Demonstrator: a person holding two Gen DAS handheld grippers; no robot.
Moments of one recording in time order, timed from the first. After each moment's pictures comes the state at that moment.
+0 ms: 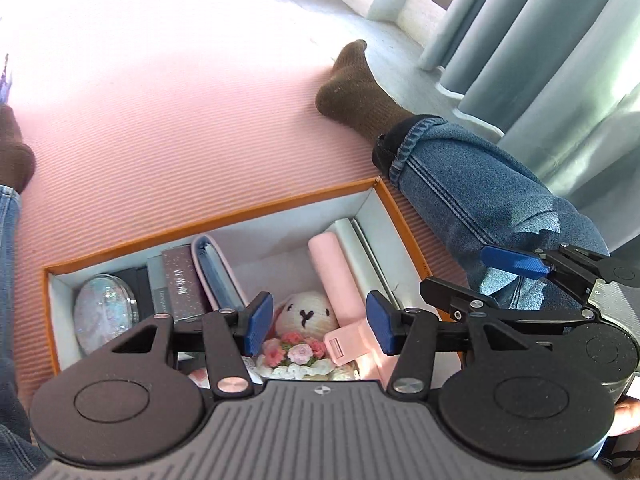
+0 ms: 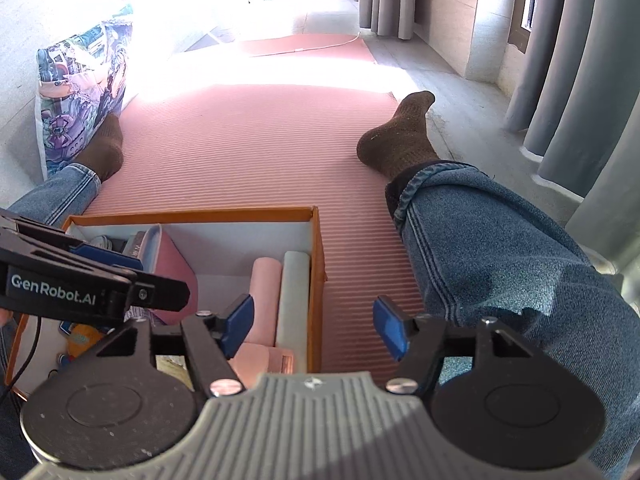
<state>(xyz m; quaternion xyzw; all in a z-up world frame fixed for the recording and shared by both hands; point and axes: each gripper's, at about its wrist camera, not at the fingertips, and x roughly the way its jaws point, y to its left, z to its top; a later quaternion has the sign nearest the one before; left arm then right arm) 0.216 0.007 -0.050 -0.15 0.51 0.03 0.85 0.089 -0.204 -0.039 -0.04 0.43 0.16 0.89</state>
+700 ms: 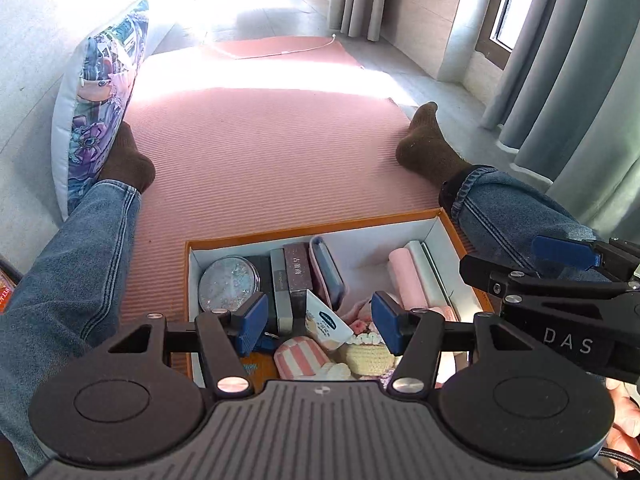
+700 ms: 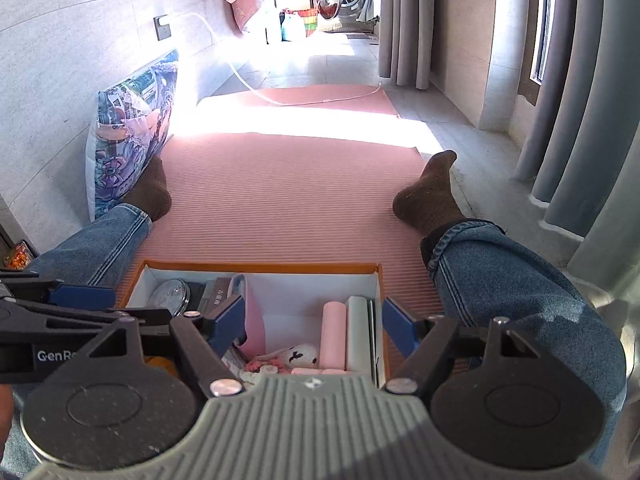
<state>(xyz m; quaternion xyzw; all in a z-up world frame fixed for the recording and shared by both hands) 0.129 0.011 0.005 -0.13 0.45 0.16 0.87 0.039 -0.164 0.025 -0.04 0.38 0.18 0.91</state>
